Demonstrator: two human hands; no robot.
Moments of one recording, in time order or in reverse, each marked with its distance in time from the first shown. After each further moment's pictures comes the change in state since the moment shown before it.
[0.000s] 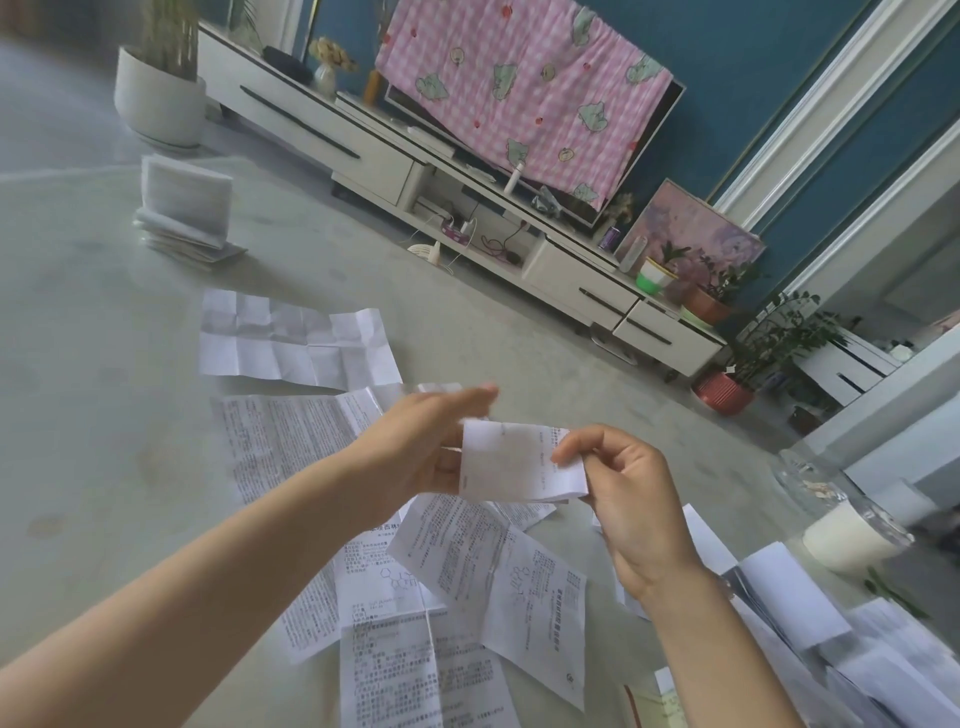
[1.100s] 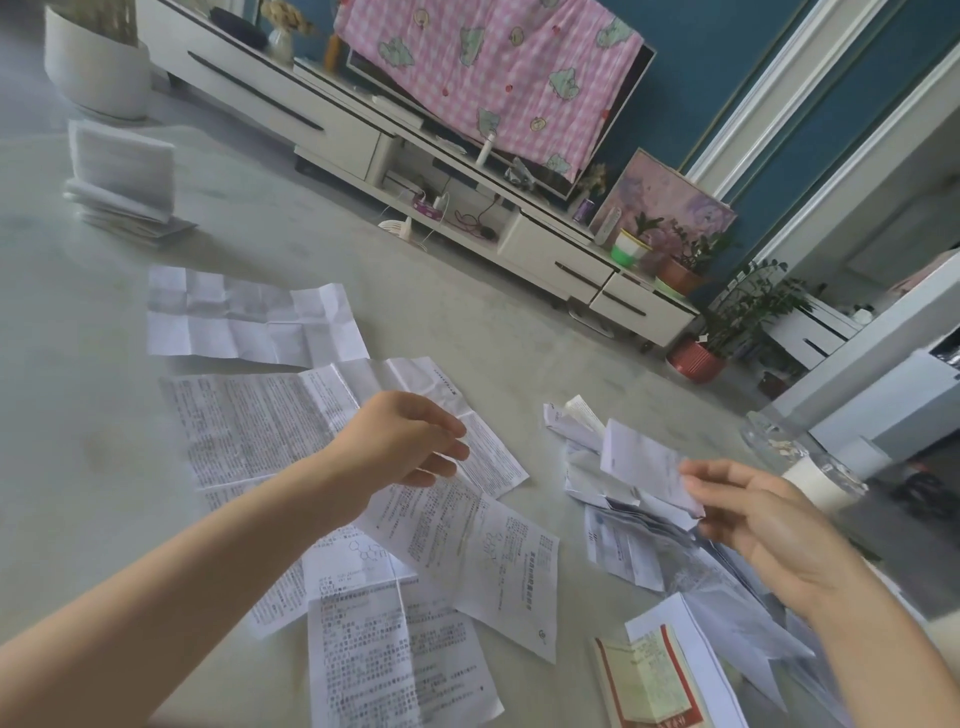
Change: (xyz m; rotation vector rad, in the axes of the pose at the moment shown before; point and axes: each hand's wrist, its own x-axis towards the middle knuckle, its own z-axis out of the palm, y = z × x) left_hand 0.000 -0.017 0.006 0.352 0.128 0.015; right_hand -0.016 0.016 -0.129 -0.037 0.165 0.339
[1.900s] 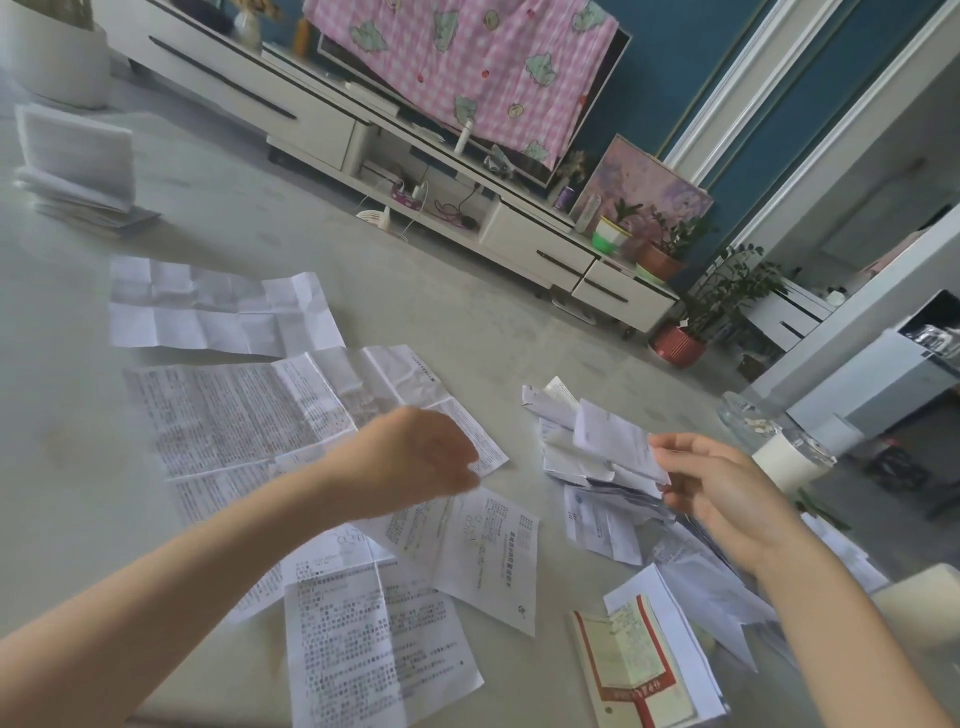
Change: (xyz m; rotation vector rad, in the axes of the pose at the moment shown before) left_hand -0.004 -0.010 0.013 0.534 -0.195 0.254; right_hand 0.007 0.006 0.005 0.003 0.024 0.001
